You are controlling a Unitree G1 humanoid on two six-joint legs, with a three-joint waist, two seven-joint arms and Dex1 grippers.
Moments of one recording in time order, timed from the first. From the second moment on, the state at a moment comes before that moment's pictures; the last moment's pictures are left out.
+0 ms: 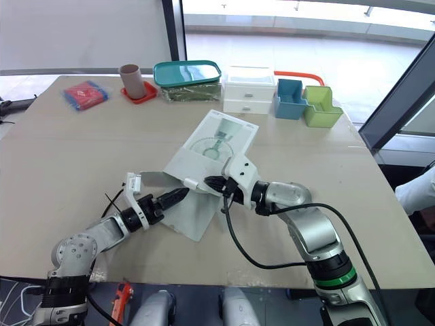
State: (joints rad) left arm -0.22 0.20 0.17 -0.13 -1.00 0.92 -0.36; right arm -0.43 -0.50 0.20 -0.30 0.25 0.51 0.78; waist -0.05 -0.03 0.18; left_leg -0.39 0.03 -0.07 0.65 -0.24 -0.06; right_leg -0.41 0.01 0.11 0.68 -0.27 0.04
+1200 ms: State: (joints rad) left arm -0.27 0.07 0.25 -0.05 -1.16 1.01 -0.23; right arm -0.41 -0.50 0.20 -0.32 0.25 0.52 0.78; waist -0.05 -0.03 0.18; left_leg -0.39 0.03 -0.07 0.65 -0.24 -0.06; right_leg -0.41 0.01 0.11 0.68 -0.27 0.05
